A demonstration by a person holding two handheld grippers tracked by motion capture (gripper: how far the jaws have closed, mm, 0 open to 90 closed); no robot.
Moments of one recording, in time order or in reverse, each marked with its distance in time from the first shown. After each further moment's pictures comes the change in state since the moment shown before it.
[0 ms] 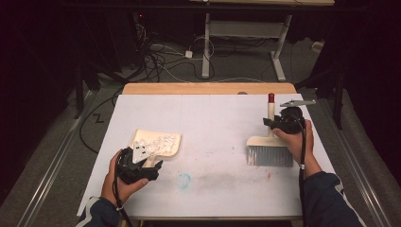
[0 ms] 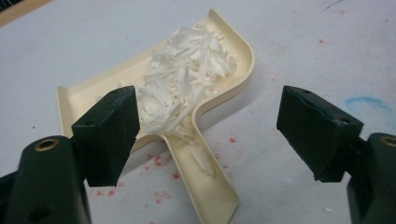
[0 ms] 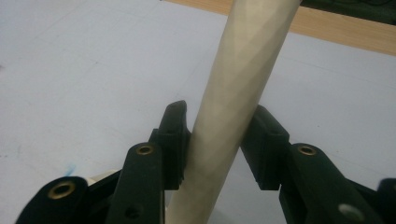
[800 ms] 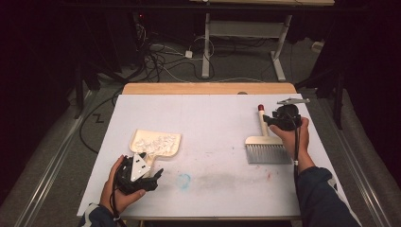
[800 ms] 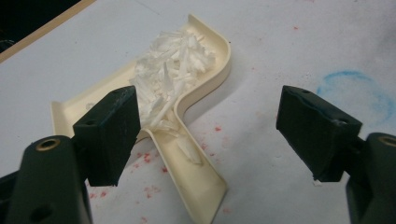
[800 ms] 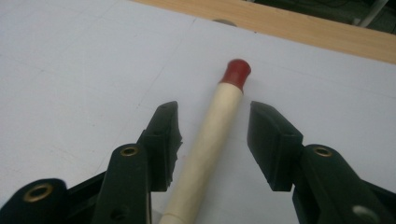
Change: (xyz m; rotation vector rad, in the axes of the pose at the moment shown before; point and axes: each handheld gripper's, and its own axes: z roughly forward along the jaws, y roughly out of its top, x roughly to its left) left arm -0.011 -0.021 -0.004 -0.079 -0.003 0.099; right arm -0.005 0.003 0.018 -0.008 -0.121 0.005
